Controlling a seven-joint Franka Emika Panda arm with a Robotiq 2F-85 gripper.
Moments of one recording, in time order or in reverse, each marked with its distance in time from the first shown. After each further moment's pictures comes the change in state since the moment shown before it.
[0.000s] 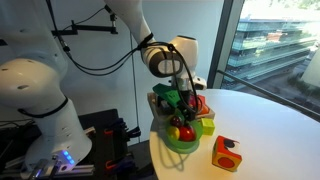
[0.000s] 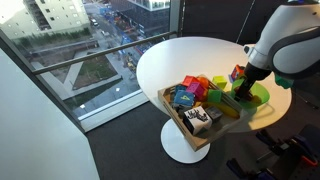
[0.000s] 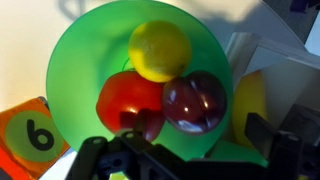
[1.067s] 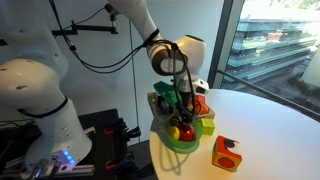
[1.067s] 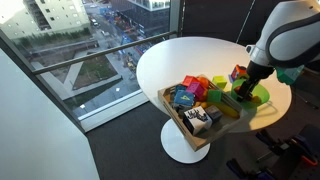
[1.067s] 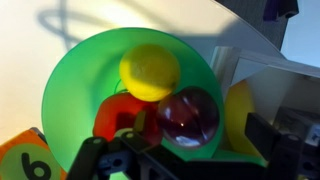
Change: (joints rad) arm -0.018 0.002 -0.004 0.041 0.108 -0.136 -0.026
